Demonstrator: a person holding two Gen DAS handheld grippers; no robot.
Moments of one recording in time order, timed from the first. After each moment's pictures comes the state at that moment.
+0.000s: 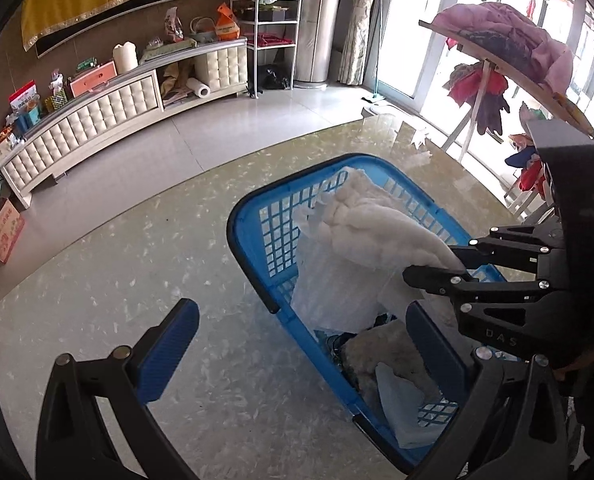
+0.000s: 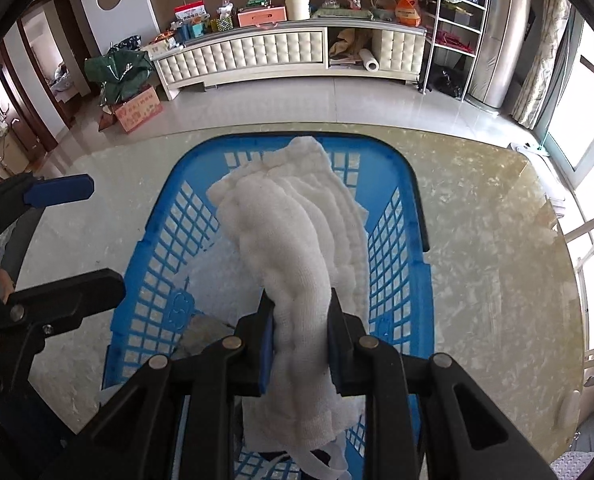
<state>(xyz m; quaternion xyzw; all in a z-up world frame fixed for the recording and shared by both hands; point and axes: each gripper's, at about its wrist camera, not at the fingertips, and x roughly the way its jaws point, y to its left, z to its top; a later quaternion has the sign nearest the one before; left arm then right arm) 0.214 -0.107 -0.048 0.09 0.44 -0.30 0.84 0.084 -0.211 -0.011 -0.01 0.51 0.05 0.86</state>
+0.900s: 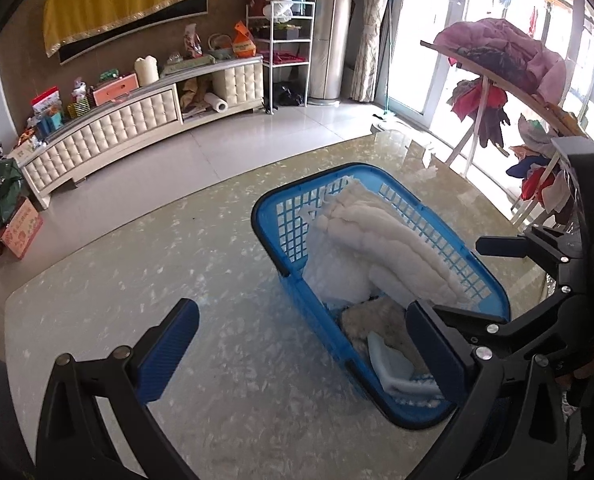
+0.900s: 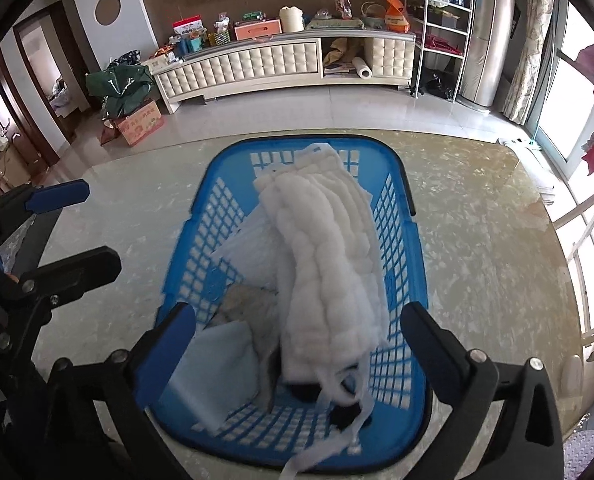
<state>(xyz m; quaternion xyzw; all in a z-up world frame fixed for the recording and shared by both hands) 0.168 -0.078 -0.019 0.09 0.41 -0.27 0.87 0.044 -0.221 0.017 0.01 0.50 0.04 0.87</state>
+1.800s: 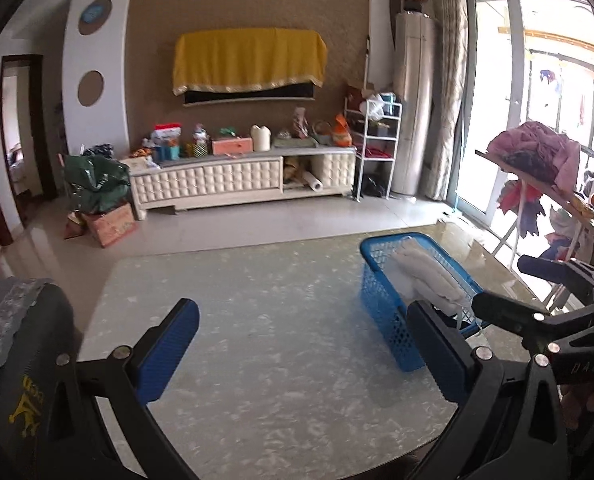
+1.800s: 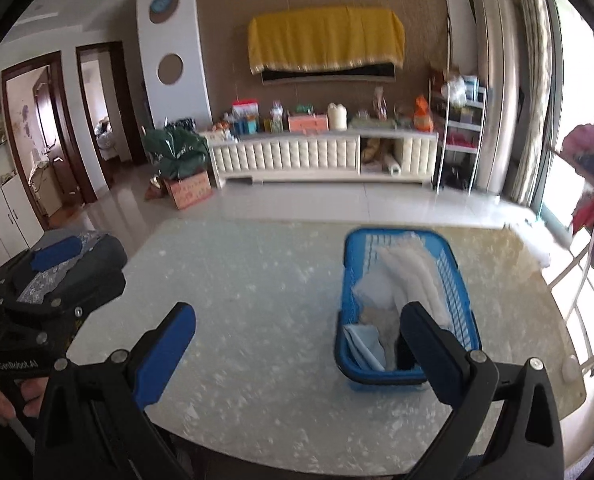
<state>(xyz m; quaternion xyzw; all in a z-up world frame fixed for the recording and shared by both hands) -0.005 0.068 0.051 0.01 0.26 -0.12 0.96 -0.029 -0.118 0.079 -0.01 0.33 0.08 0.94</state>
